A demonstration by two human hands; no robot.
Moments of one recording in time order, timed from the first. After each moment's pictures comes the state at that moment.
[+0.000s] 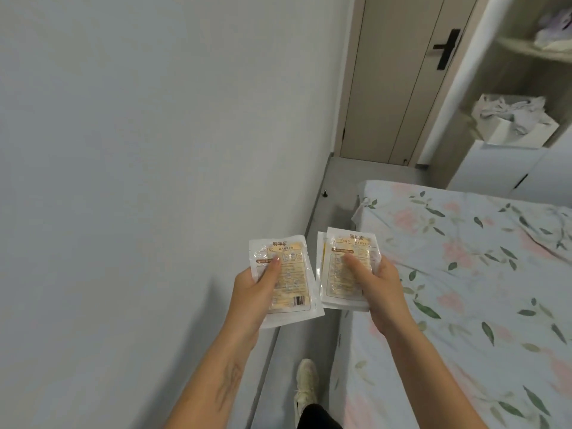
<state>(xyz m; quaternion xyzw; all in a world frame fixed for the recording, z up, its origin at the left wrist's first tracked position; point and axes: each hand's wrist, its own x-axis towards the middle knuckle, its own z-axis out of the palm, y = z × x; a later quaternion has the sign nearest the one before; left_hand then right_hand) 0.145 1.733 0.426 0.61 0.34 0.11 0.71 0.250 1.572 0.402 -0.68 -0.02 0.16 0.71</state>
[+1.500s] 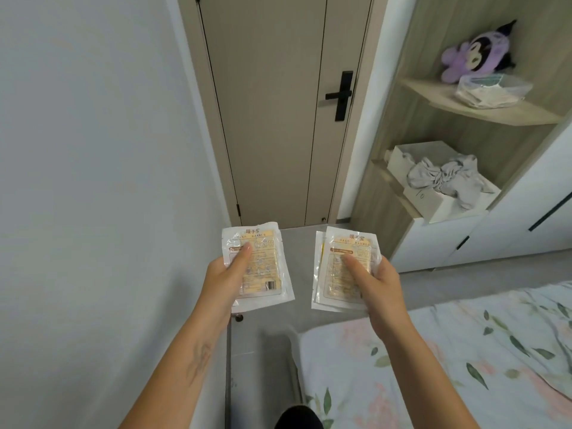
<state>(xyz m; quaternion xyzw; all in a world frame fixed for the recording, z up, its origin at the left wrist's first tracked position) 1.186 1.881 0.441 0.67 0.20 -0.02 0.72 1.187 1.657 0.424 -0.67 0.13 -0.02 0.73</state>
